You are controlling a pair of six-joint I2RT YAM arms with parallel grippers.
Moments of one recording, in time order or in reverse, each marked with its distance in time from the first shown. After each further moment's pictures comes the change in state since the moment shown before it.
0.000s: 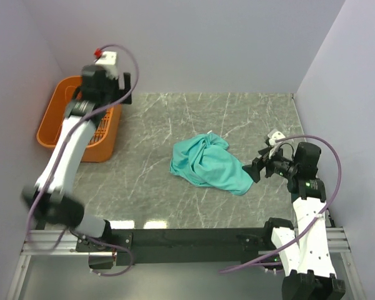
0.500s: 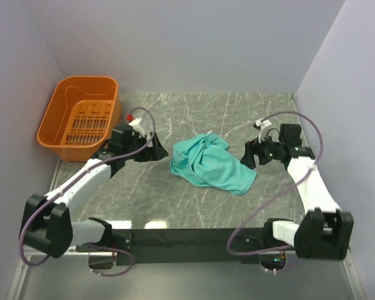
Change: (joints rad) left arm -0.149 -0.329 -0.851 0.338 0.490 -0.452; right arm 0.105 0.390 0.122 -0.040 0.196 0.028
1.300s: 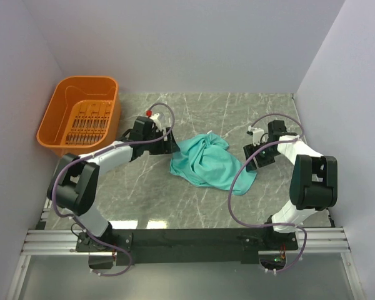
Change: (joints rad) left arm -0.108 0.422 0.156 0.178 -0.023 -0.045; right arm 0.000 0.525 0.146 -0.059 0.290 -0.020
